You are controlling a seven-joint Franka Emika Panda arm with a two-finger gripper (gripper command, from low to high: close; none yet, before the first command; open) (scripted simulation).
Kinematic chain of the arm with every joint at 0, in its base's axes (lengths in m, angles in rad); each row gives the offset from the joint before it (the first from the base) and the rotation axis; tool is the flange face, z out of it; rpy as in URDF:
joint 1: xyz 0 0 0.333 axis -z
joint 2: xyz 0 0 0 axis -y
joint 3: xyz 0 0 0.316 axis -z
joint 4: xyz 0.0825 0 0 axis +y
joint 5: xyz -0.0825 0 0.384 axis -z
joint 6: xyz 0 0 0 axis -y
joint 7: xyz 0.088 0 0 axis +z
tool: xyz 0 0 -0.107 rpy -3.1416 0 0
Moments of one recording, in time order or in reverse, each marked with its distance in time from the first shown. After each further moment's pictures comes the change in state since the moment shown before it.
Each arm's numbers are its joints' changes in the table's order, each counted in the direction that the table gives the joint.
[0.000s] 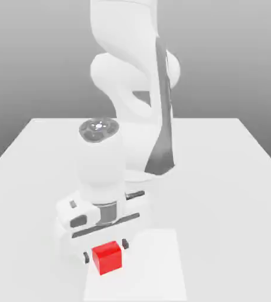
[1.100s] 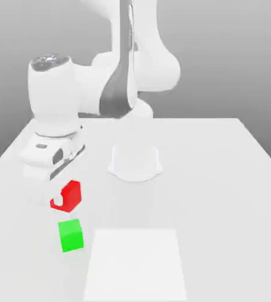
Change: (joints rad) arm 0.077 0.414 0.247 0.169 0.203 -0.247 0.957
